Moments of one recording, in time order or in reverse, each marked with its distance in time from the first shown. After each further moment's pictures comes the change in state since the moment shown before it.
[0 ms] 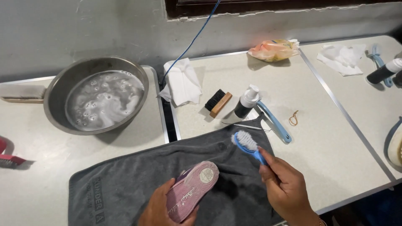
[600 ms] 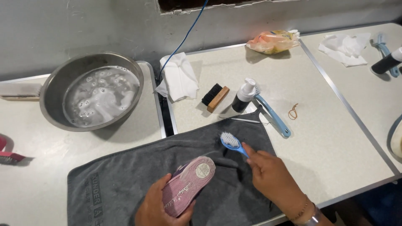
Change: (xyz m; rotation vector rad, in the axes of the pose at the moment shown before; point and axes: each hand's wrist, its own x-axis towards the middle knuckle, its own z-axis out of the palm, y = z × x) left_hand -0.003 -0.004 0.009 0.045 0.179 0.164; right_hand 0.020 0.051 0.011 -0.315 -0.352 0.064
